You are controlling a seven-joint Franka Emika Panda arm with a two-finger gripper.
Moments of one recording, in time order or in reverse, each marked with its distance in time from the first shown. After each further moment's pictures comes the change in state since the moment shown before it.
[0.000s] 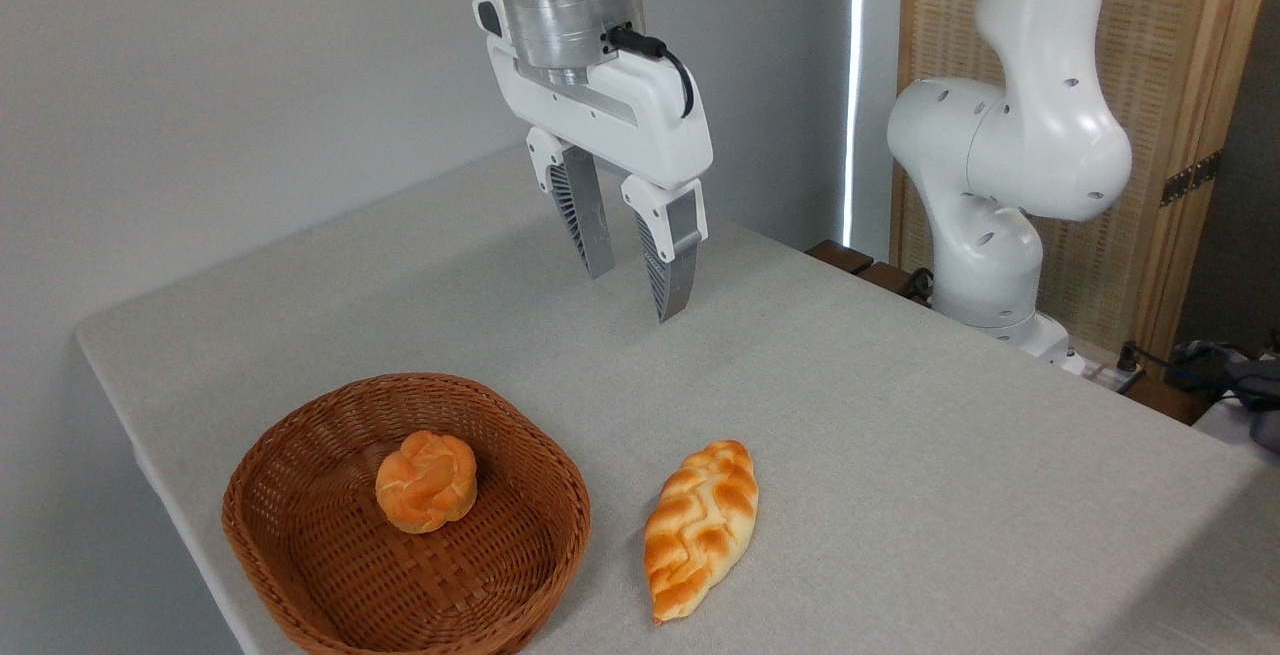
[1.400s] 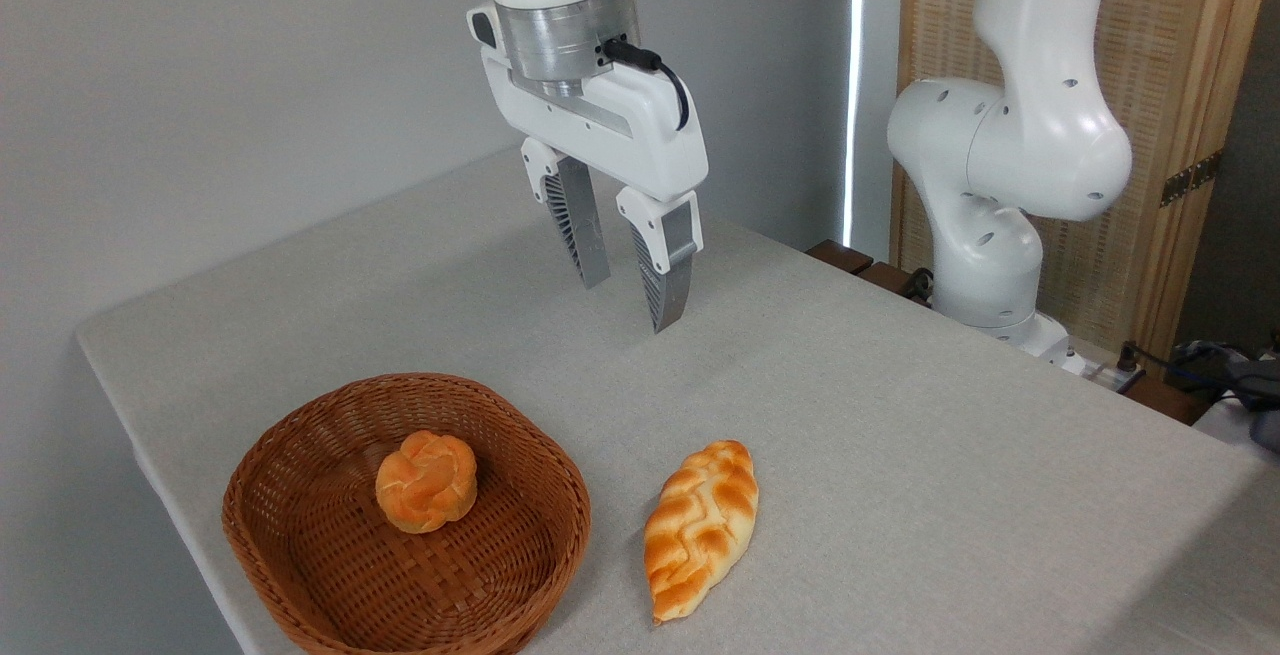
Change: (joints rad) arm 0.001 0.021 0.005 0.009 0.000 0.019 0.000
